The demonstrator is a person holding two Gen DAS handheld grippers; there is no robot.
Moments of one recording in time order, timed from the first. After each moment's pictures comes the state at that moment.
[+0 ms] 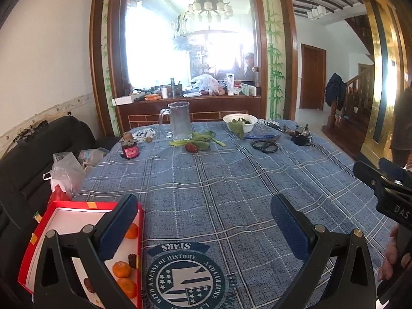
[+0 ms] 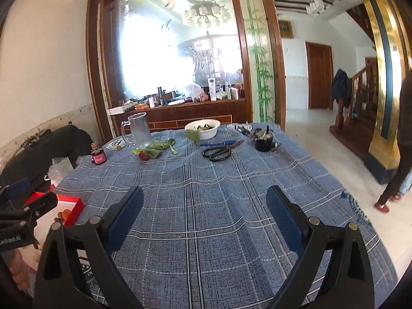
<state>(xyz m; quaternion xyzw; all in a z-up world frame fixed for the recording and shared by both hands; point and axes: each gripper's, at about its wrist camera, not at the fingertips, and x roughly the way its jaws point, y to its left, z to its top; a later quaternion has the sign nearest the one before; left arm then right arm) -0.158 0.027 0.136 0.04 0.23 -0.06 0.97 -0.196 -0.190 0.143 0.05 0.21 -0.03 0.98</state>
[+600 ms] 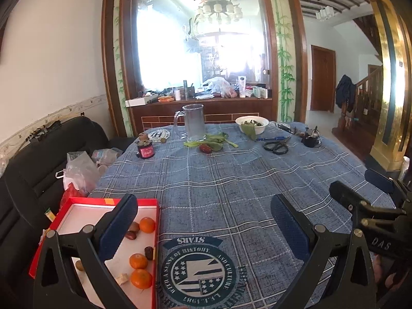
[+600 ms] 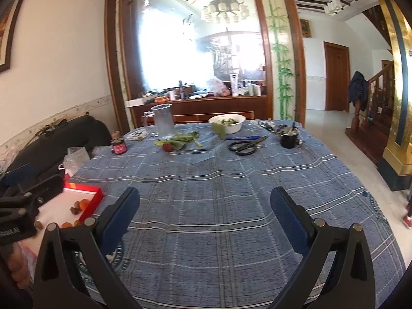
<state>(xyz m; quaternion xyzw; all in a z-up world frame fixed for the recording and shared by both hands) -0.175 0.037 0.144 0.04 0.23 -0.03 0.97 -0.194 -0.147 0.133 0.05 0.22 0.04 0.97</state>
